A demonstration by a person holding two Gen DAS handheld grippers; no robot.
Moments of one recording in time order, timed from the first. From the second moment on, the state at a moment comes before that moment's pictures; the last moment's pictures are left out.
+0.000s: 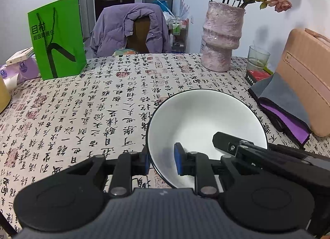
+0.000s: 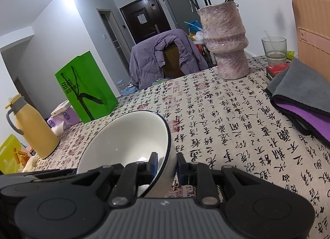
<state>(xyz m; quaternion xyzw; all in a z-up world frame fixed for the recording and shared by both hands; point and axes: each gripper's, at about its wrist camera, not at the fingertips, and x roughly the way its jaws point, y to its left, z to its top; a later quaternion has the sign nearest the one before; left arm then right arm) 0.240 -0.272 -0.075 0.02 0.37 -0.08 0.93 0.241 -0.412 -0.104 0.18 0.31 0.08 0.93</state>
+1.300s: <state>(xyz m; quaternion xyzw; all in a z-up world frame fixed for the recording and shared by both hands) 0.180 -0.202 -0.050 -0.01 0.35 -0.06 0.94 0.195 -0.339 -0.075 0.16 0.30 0.11 0.93</state>
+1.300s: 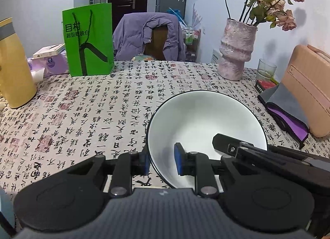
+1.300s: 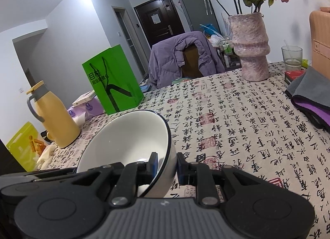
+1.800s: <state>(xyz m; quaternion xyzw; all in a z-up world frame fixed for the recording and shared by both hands) 0.162 -0.177 -0.043 -0.02 0.34 -0.05 0.94 0.182 -0.313 -0.066 0.15 0.30 0.11 0.94</state>
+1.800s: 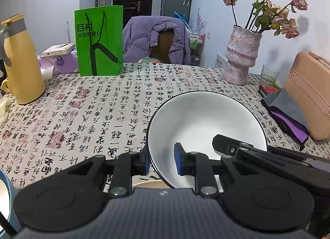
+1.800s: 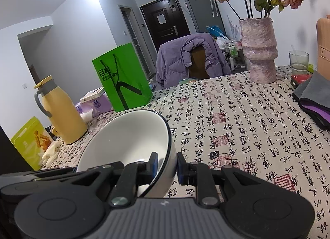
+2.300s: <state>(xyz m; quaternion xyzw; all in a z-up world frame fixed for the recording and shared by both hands) 0.145 -0.149 -0.038 -0.03 0.33 -0.04 0.94 0.170 -0.286 -0.059 0.14 0.30 0.13 0.94</state>
